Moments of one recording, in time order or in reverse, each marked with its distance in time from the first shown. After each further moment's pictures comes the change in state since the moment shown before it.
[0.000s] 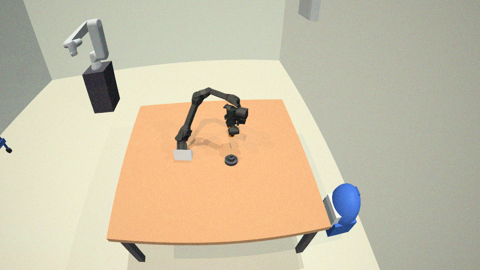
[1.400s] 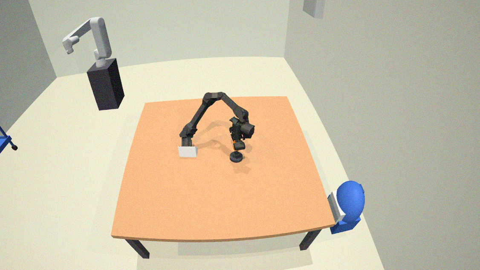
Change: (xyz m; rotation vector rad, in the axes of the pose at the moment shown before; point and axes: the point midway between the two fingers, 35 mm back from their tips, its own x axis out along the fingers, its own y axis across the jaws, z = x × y) arm 0.036 -0.116 -0.023 -0.012 0.033 0.017
